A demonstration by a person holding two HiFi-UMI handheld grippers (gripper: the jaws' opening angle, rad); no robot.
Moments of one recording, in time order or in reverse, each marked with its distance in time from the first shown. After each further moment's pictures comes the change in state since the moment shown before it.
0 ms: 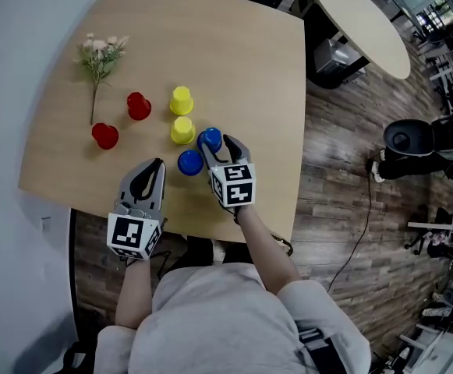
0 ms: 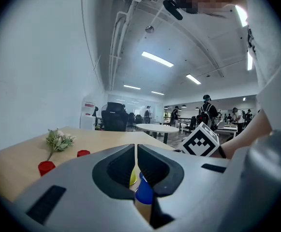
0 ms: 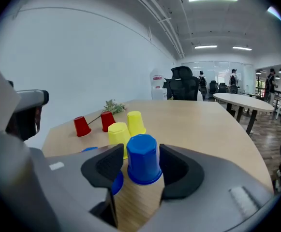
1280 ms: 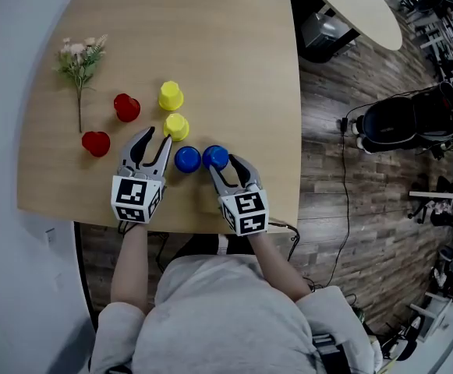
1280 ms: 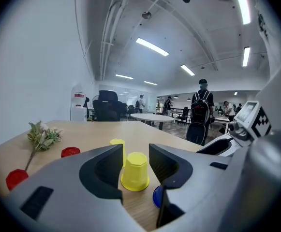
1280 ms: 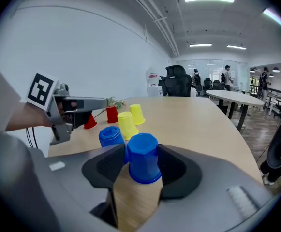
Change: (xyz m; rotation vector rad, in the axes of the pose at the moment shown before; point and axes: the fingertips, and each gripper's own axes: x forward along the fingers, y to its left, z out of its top) left arm 0.084 0.032 -0.034 0.053 0.125 -0.101; right arm -0.062 0.010 -0.038 0.034 0.020 -0.049
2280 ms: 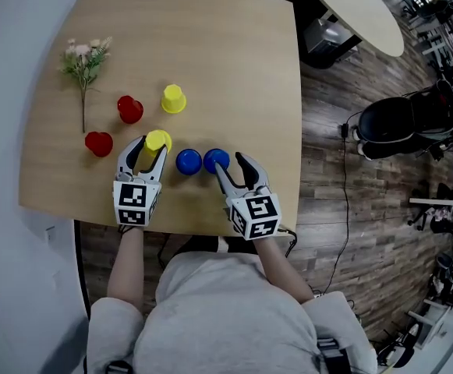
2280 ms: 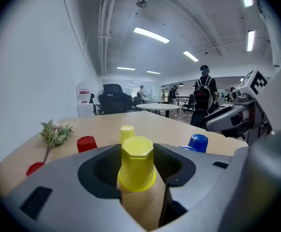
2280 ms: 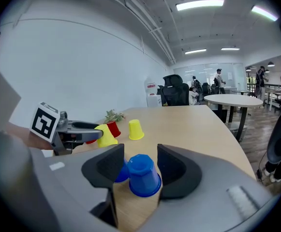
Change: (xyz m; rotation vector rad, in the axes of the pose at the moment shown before) left arm -0.016 0.014 -0.031 0.070 0.121 0.102; right arm -0.025 -0.007 0.039 0.044 -0.117 0.020
